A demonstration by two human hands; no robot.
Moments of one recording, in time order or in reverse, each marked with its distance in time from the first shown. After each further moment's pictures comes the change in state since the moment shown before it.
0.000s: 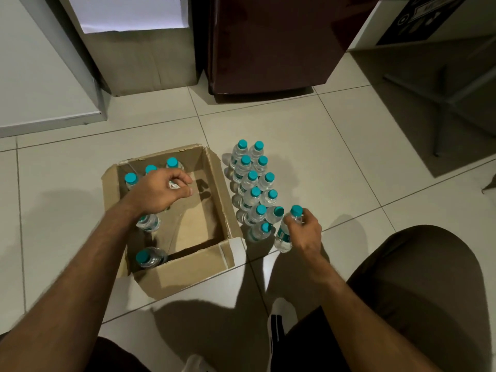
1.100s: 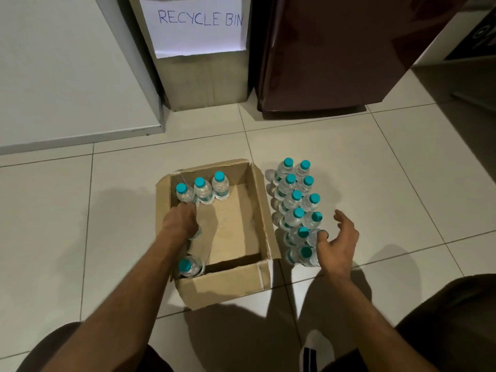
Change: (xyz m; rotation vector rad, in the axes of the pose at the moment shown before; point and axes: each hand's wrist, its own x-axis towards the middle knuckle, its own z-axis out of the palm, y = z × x) left_hand 0.001 -0.078 0.021 0.591 -0.020 -0.553; right_hand 0.011 -0.016 0.039 -0.015 0.088 -0.325
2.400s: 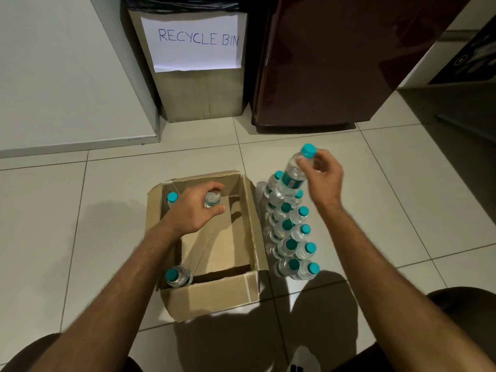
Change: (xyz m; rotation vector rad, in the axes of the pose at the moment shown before) left_hand -0.045 0.043 -0.065 -0.611 0.265 0.566; right_hand 0.103 -0.140 -0.010 0.393 -0.138 -0.249
